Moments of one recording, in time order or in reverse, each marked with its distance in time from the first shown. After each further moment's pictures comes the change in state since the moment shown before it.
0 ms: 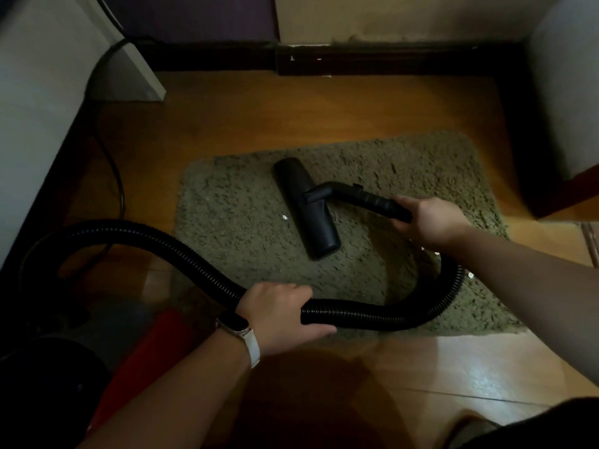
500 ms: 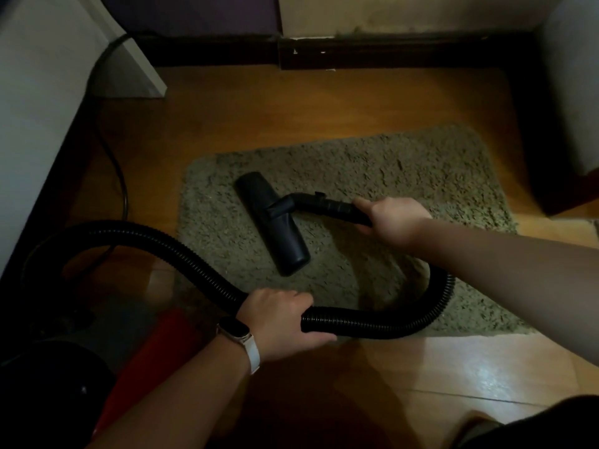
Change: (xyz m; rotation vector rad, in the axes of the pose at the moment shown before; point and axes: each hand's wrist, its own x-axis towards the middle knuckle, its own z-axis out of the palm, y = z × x) left_hand -0.003 -0.008 0.009 -0.005 -0.033 0.035; right_hand 0.018 -0.069 -0.001 -0.183 -0.097 -0.215
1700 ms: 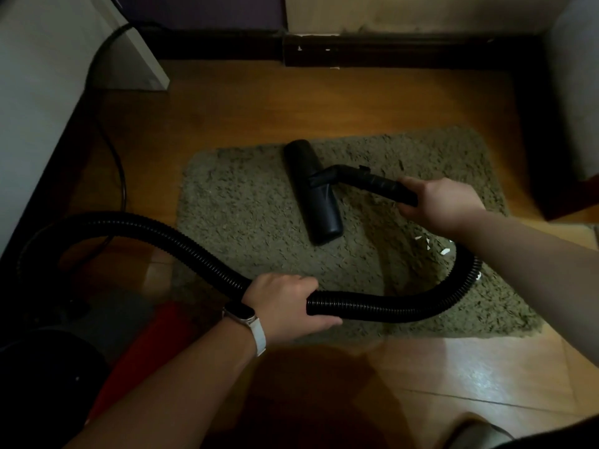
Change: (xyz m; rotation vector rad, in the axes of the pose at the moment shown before) left_hand 0.015 0.003 -0.001 -0.026 0.108 -0.005; right_hand -0.024 0.058 -0.011 -0.011 0.147 0.198
